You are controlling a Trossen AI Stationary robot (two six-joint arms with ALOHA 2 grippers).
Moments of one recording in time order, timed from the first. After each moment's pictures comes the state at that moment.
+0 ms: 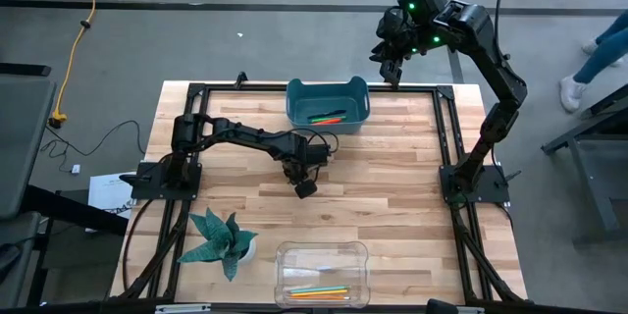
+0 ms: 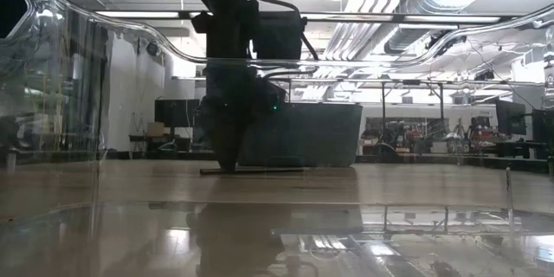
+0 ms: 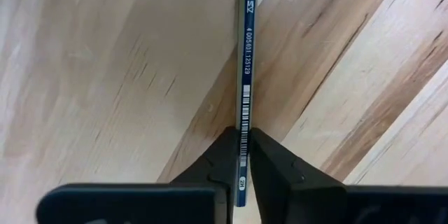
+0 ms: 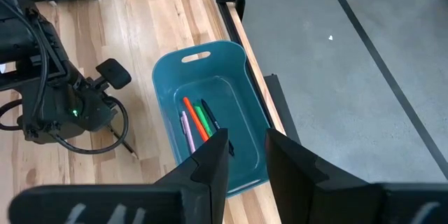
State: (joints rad) left arm 0.18 2.03 1.36 -0.83 0.03 -0.45; right arm -0.65 1.71 2.34 -1.42 -0.18 -0.33
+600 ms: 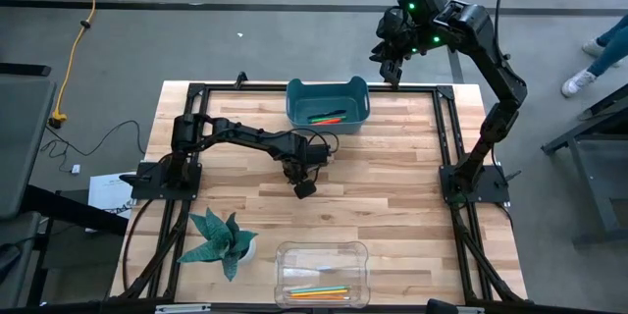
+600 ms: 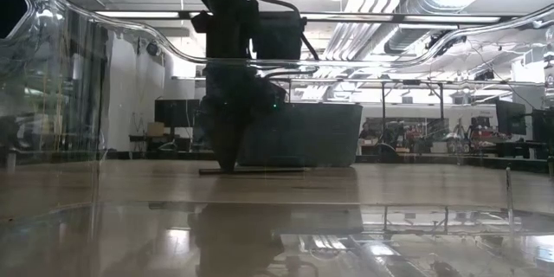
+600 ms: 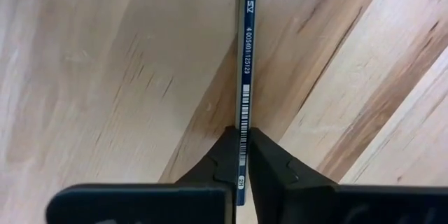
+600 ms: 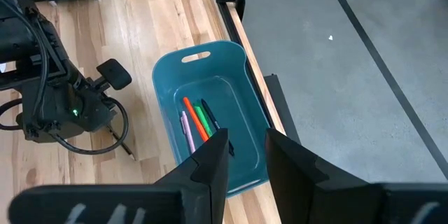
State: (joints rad) left arm 0.18 2.03 1.36 -0.84 0.04 -0.41; right arm -0.65 1.71 2.34 -1.42 -0.18 -0.33
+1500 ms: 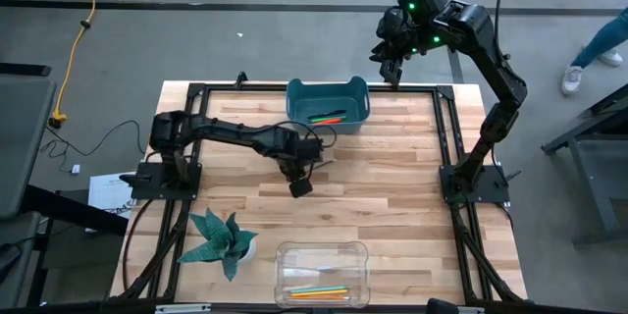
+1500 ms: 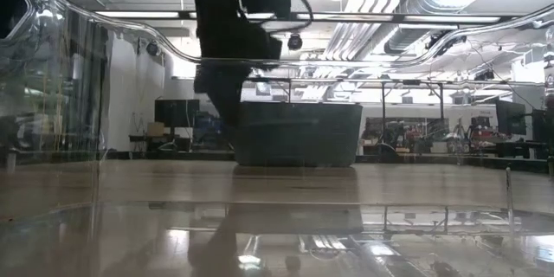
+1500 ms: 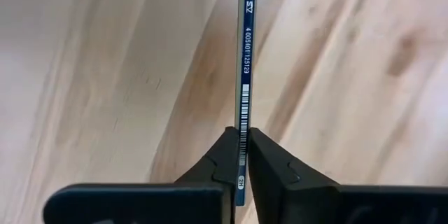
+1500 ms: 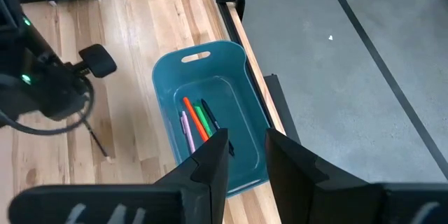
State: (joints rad) left arm 0.16 1.85 1.36 -0.87 0.04 -0.35; right arm -0.65 1.71 2.34 -1.42 -0.18 -0.33
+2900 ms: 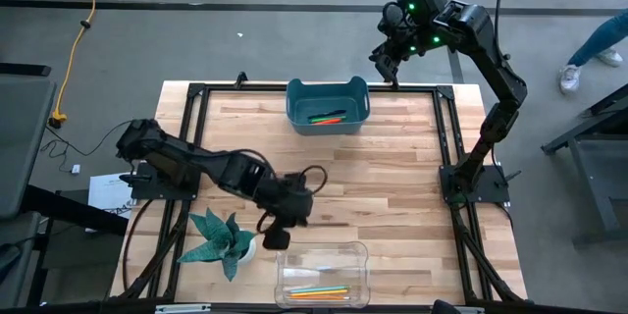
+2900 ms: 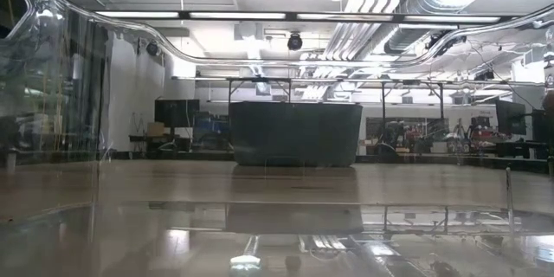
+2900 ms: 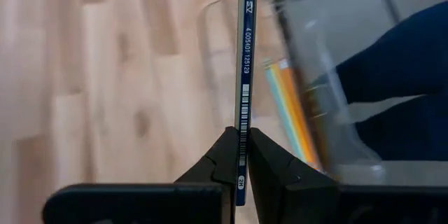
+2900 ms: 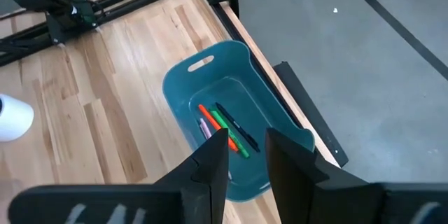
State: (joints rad) left arm -0.24 1.67 1.59 -0.81 0.07 -0.22; right arm -0.65 1.71 2.34 -1.43 -0.18 -0.09
